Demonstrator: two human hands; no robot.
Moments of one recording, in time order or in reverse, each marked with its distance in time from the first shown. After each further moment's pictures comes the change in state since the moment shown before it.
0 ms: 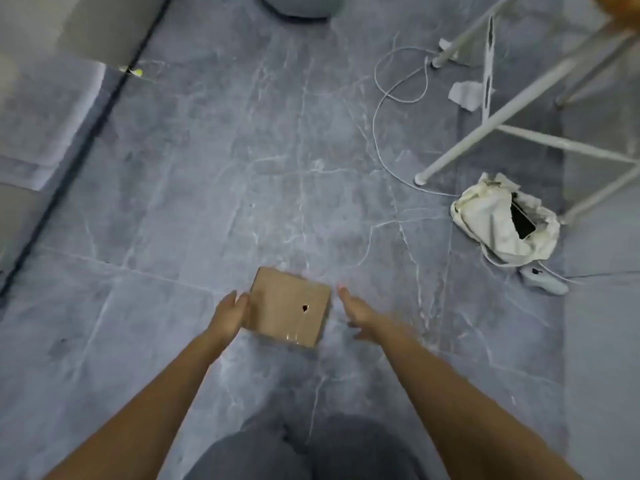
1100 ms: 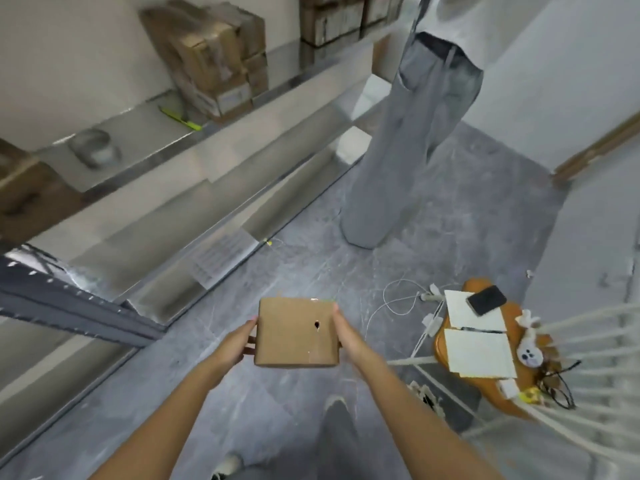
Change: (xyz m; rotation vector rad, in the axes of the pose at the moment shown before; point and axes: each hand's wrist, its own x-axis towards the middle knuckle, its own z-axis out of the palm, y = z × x) left_hand -0.480 0.429 -0.218 -0.517 0.168 -0.036; right_hand -0.564 -0.364 -0.144 -0.171 -0.140 -0.366
